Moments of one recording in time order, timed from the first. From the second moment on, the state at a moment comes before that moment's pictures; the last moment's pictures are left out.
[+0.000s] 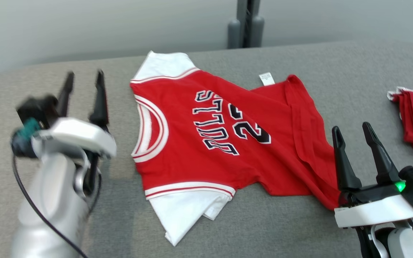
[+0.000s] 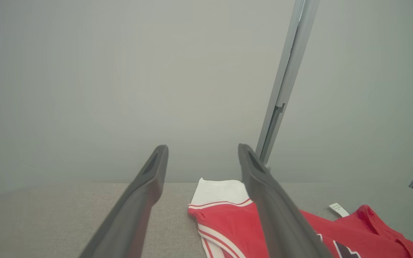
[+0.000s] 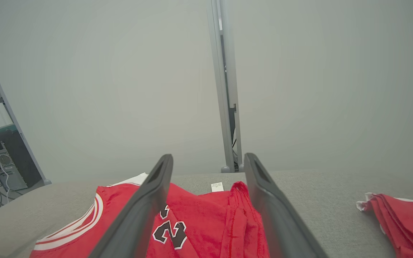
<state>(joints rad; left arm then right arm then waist) -0.63 0.16 -0.21 0.65 -0.46 -0.01 -0.26 -0.12 -0.05 0.06 -0.02 0.23 0.13 -0.19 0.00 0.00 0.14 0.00</state>
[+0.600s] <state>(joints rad) -0.16 0.08 -0.33 0.39 -0.40 0.02 -0.25 -0.05 -0.05 0.05 -0.08 0.23 0.13 -0.14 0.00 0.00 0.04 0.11</state>
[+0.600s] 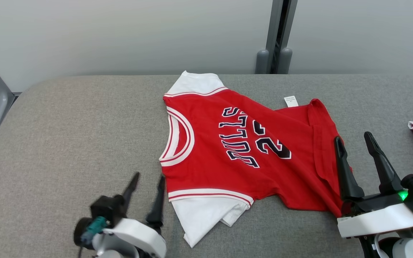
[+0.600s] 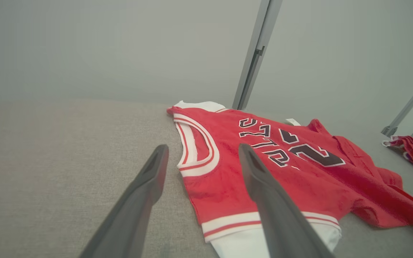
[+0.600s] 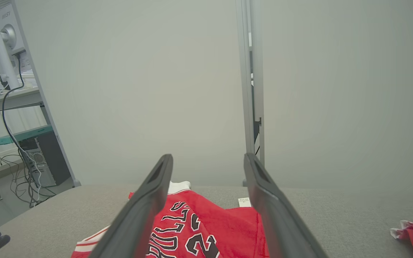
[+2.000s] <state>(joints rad) -0.13 0.12 -0.63 0.44 -0.37 -0.10 0.04 -0.07 -0.05 0.04 -0.03 0.25 0.13 -0.17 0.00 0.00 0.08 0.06</state>
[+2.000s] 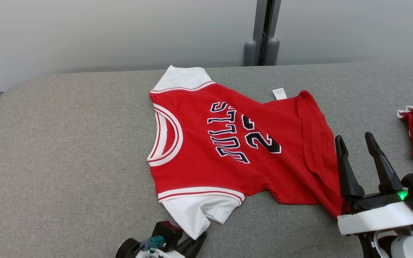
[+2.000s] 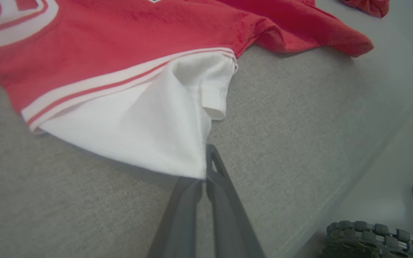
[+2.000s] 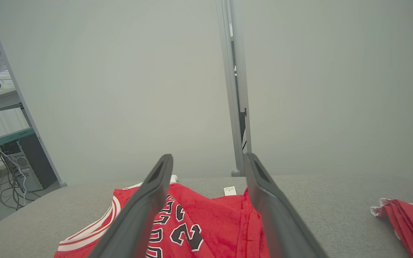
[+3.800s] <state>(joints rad) 0.05 0.45 -0.53 0.11 -0.72 0.08 0.18 -0.03 -0.05 0.02 0.02 0.25 0.13 -0.15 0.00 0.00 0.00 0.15</state>
